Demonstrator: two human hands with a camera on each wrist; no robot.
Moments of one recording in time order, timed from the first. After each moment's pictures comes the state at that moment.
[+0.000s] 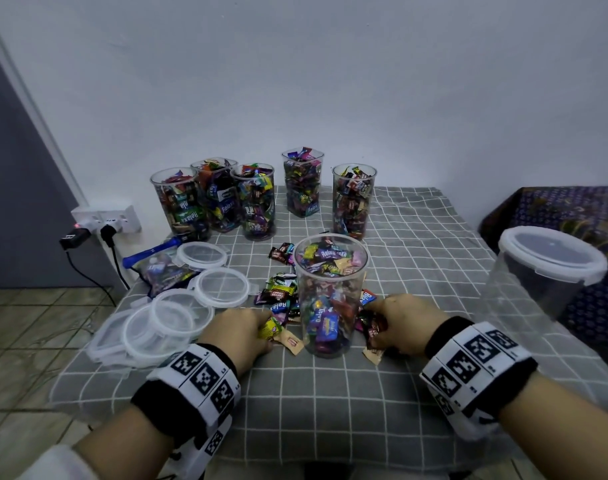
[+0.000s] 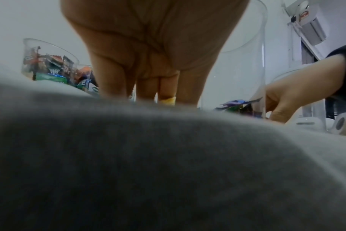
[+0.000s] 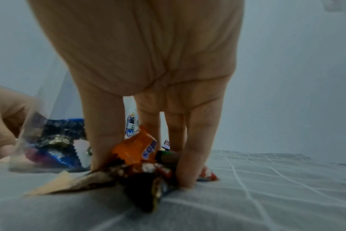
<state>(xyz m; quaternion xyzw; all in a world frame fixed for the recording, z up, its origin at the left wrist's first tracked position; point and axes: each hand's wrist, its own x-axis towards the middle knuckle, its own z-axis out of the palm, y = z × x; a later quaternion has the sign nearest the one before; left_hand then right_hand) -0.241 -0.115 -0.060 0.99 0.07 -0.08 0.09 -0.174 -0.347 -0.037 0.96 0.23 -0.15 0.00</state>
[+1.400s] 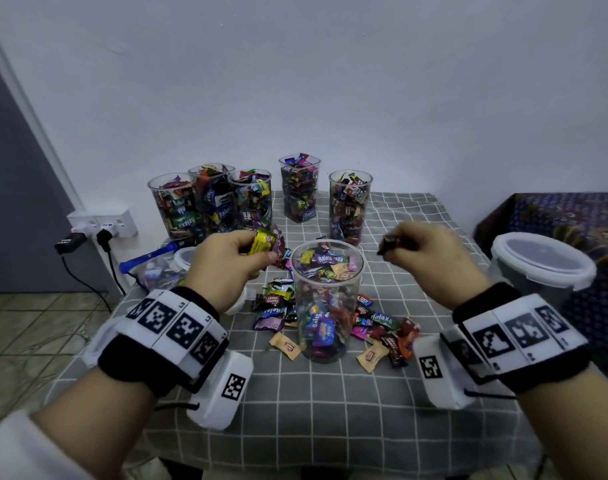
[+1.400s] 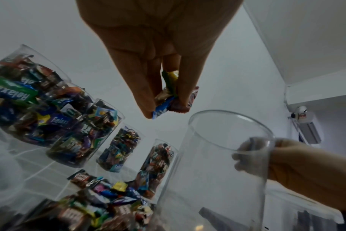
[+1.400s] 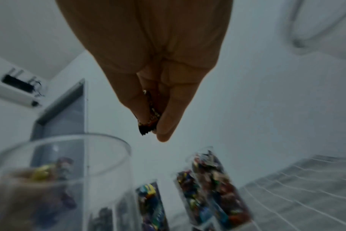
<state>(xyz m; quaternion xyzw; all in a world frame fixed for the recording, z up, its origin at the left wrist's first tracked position) -0.225 -0.114 0.011 0.84 0.04 0.18 0.51 -0.172 -0.363 0.027 0.90 0.20 0.11 -0.37</state>
